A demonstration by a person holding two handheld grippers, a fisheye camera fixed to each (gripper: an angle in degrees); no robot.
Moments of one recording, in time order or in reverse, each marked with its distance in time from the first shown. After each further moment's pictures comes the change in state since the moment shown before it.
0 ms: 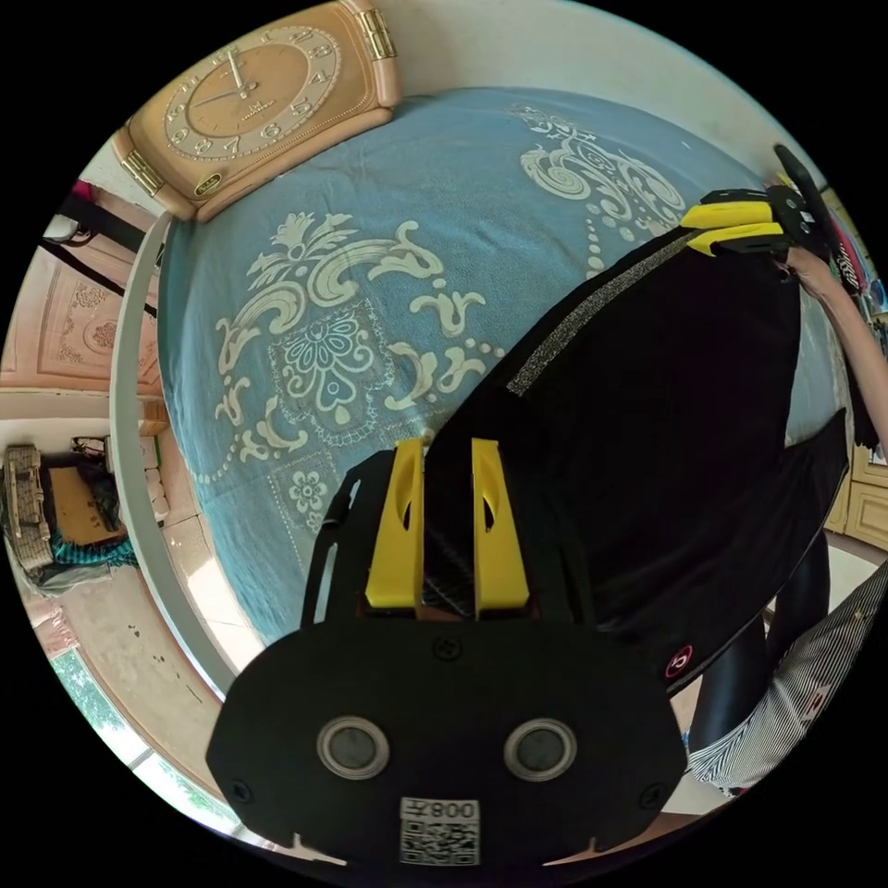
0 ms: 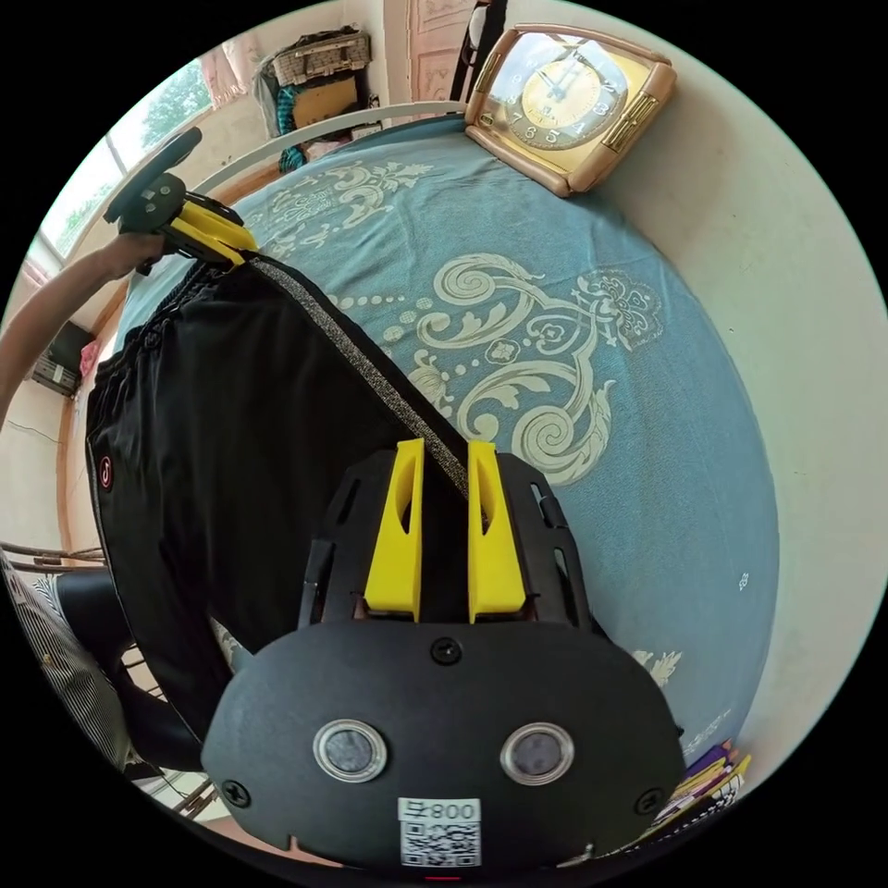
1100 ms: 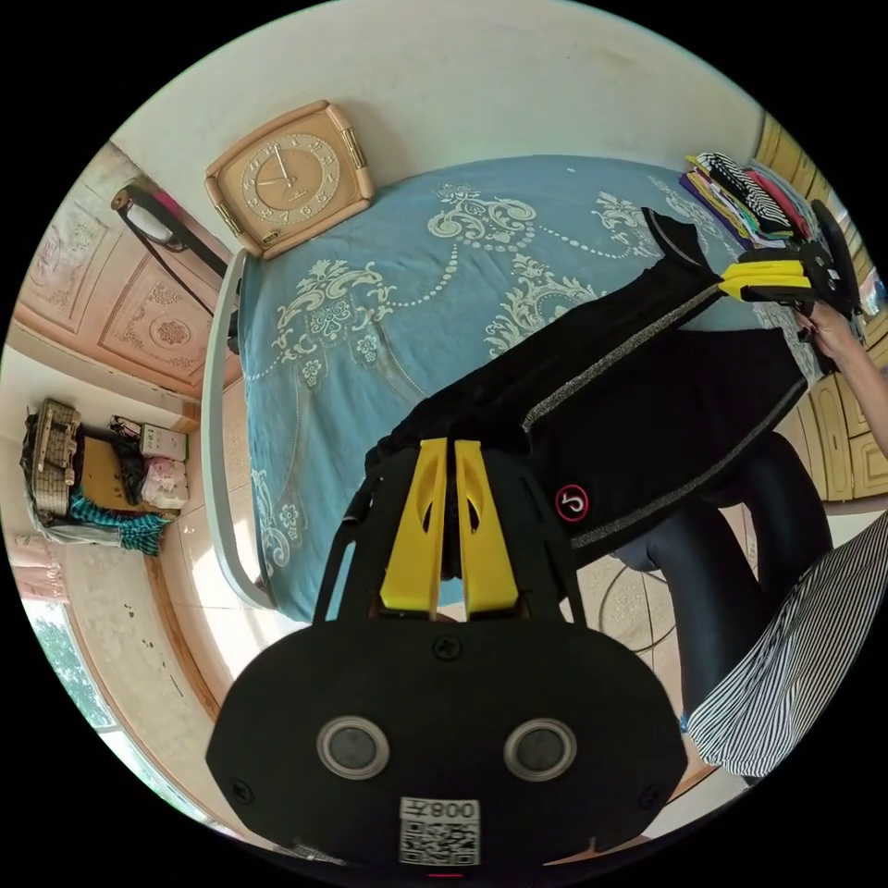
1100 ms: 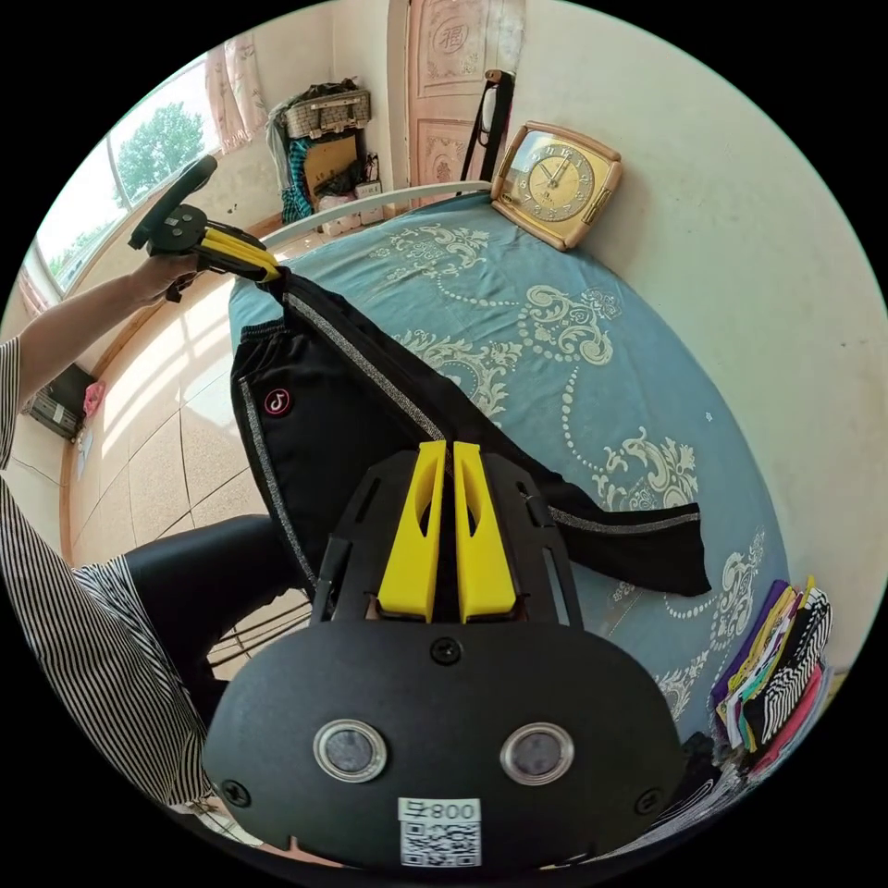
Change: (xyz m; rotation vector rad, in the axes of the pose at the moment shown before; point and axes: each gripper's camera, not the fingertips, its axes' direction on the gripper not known) left arm 0.163 0.260 -0.079 0.183 -0.053 0.006; right arm -0.298 0.179 -0.189 0.132 0.050 0.126
